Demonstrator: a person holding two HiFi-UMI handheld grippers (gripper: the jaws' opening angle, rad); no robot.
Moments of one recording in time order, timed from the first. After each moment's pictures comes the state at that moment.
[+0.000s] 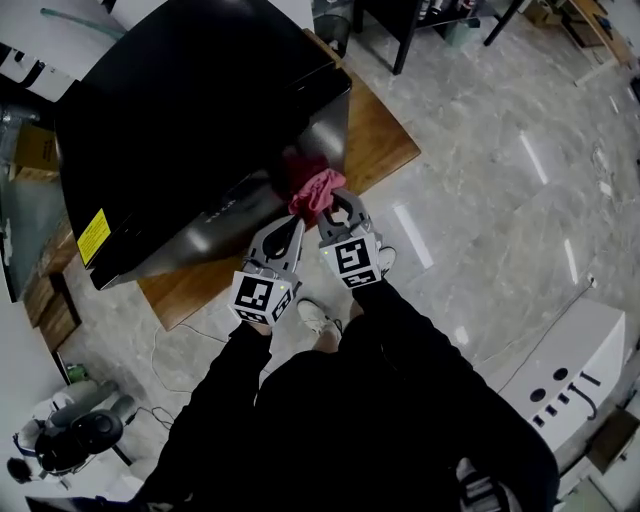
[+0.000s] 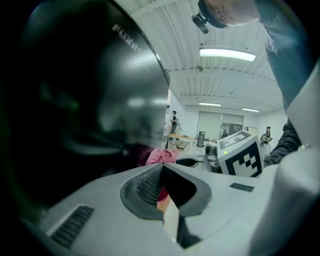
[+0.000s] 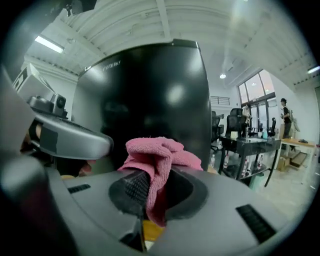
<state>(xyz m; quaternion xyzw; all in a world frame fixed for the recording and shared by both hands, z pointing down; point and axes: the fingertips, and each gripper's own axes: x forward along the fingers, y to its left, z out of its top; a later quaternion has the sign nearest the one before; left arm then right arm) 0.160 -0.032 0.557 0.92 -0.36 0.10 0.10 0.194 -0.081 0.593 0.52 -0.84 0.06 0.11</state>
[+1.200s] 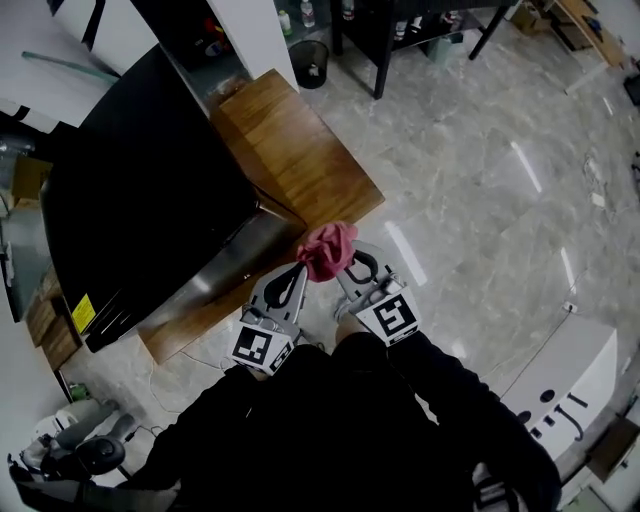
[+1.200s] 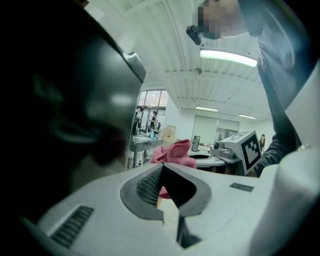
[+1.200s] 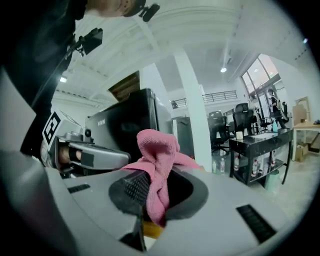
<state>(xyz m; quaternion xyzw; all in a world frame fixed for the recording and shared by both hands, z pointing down) 0.289 -0.064 0.500 0.93 -0.33 0.08 0.13 0.337 -0.083 0.511 0.45 -0.89 0.10 0.04</state>
